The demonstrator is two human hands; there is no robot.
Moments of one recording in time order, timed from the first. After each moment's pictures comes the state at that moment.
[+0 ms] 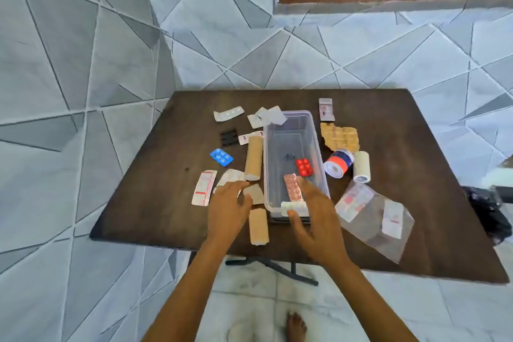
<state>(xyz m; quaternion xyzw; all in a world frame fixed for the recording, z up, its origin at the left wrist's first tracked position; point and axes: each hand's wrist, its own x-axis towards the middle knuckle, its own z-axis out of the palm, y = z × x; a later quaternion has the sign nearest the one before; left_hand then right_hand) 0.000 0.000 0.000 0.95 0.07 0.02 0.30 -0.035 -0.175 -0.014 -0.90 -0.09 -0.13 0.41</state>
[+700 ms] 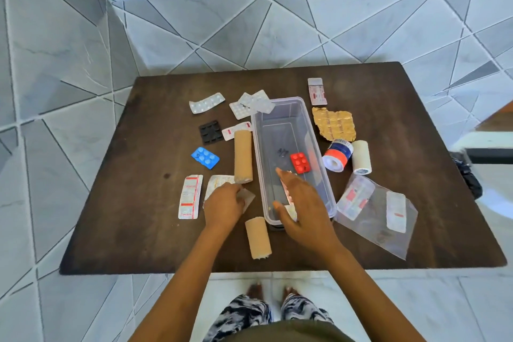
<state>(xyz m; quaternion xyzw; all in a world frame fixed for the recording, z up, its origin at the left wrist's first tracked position) 0.077 0.016 -0.045 0.97 0.04 -0.13 0.21 0.022 -0.149 -0.017 -0.91 -0.07 -0.05 0.40</state>
